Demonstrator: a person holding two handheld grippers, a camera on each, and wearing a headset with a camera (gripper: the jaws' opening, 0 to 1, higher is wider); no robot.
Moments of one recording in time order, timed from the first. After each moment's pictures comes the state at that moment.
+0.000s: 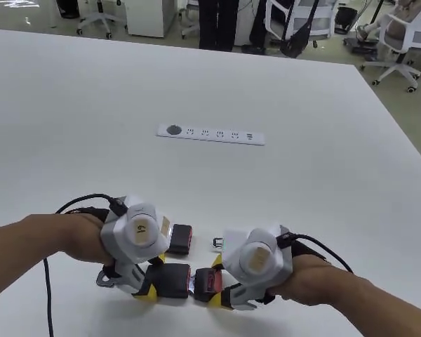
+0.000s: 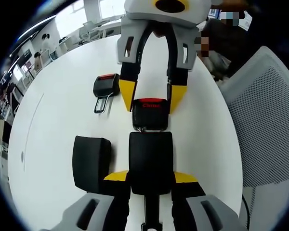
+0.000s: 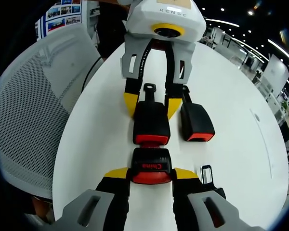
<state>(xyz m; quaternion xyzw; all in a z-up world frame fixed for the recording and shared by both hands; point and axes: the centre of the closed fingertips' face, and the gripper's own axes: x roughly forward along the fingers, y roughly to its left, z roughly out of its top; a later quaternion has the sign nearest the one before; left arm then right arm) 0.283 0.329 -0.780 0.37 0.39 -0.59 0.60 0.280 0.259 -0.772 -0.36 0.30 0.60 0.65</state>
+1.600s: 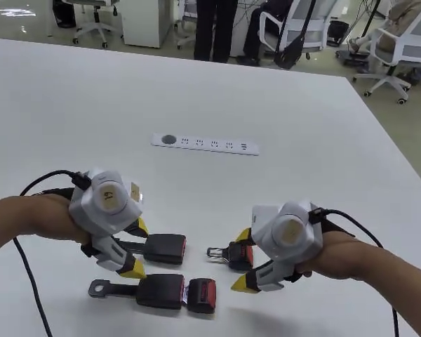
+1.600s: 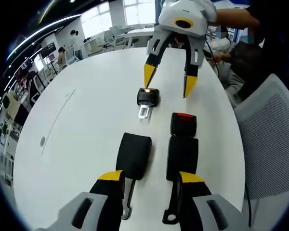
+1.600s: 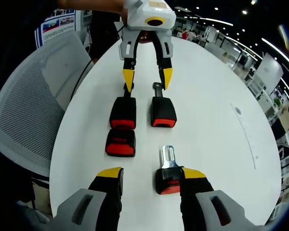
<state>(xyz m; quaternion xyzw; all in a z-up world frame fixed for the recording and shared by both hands) 0.331 0.349 -0.738 0.32 0.37 -0.54 0.69 0.328 0.210 -0.738 -0.36 0.30 0.57 0.67</state>
